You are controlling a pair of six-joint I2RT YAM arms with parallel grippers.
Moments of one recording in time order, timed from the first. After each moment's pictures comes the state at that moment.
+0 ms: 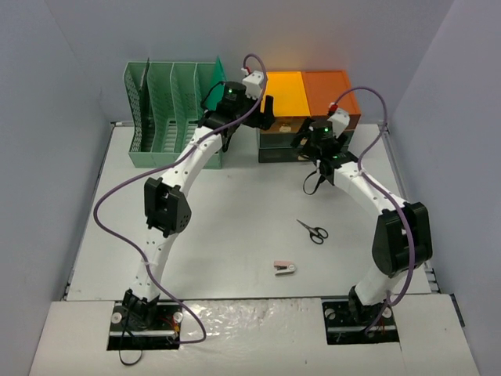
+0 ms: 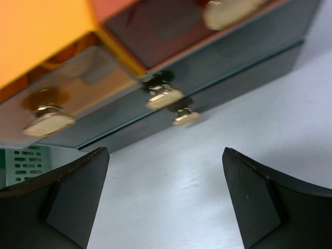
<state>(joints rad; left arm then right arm) -0.48 2.35 2.45 -0.48 0.23 -0.14 0.33 1.68 1.29 -0.12 0.38 0.58</state>
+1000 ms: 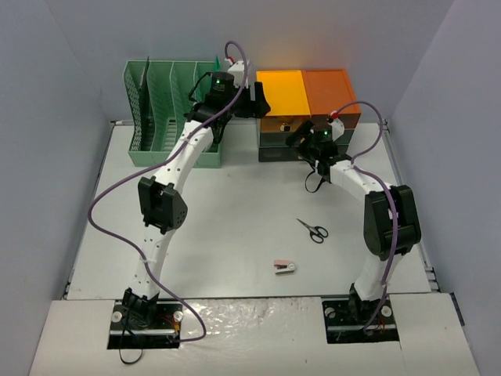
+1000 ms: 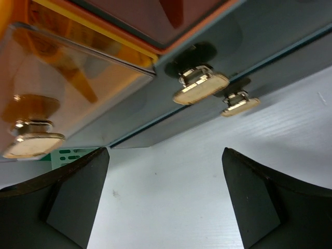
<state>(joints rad) -0.43 2.35 2.54 -0.52 0.29 -0.31 0.26 1.80 1.22 0.07 0.12 0.83</state>
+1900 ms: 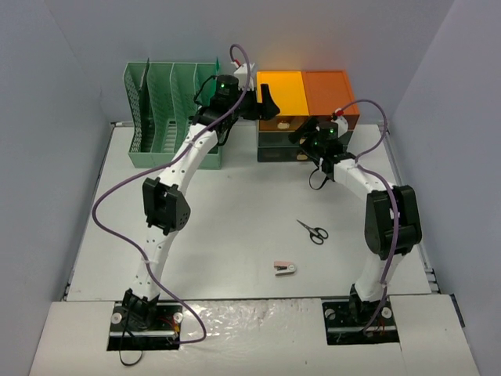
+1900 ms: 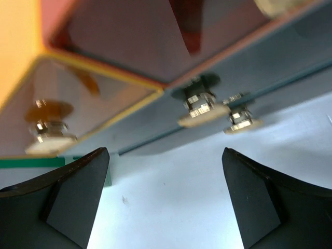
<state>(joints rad) -0.45 2.38 2.55 -0.44 0.39 -0.39 0.22 1.83 1.27 0.10 0.05 0.82</state>
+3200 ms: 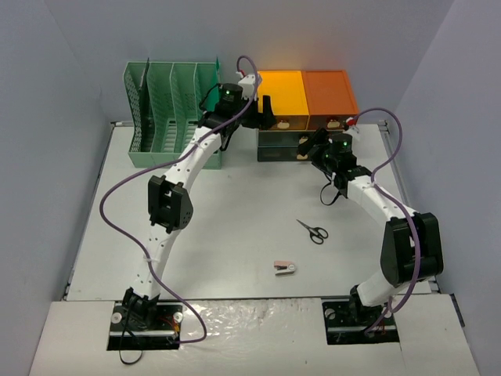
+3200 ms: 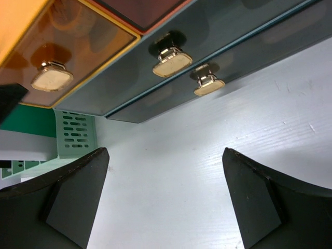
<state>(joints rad) -0.45 2.44 2.52 -0.46 0.34 -0.29 0.20 1.56 1.04 0.05 0.05 0.76</state>
